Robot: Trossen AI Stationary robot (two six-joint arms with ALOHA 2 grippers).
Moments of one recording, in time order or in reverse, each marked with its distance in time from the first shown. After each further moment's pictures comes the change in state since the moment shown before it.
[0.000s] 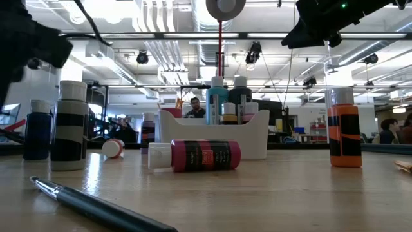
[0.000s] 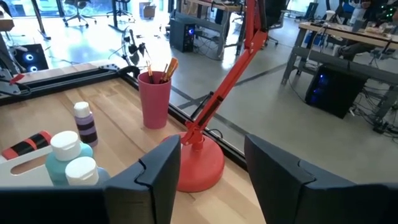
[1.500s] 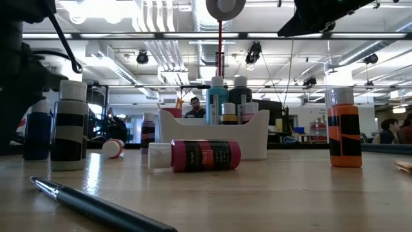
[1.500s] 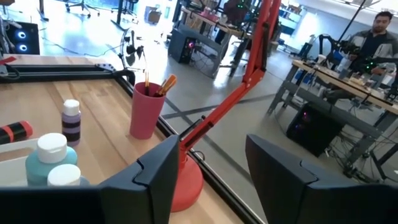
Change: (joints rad) left arm -0.028 0.161 -0.056 0.071 -0.020 -0.830; right arm 0.000 0.024 0.053 0.054 0.000 -0.270
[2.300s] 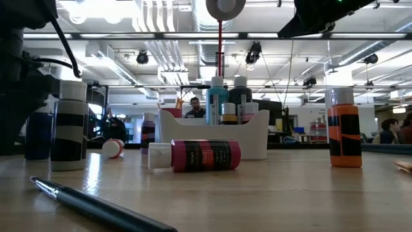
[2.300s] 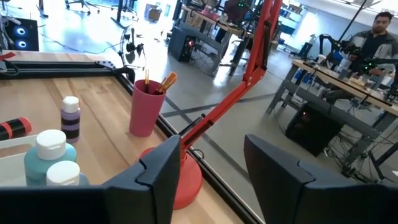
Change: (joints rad) left arm 0.014 0.062 -0.061 0.111 0.045 -0.052; right arm 0.000 0.003 0.000 -0.007 0.000 -0.004
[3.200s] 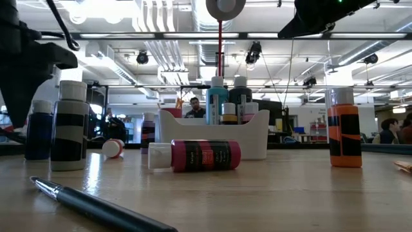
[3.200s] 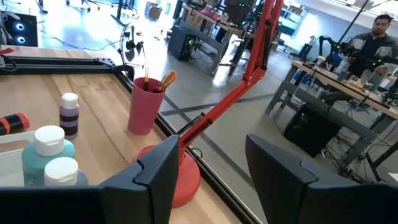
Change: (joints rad) left arm -0.068 -0.068 0.143 -0.152 -0.151 -0.027; right arm 0.000 0.000 -0.002 -0.003 0.000 -0.014
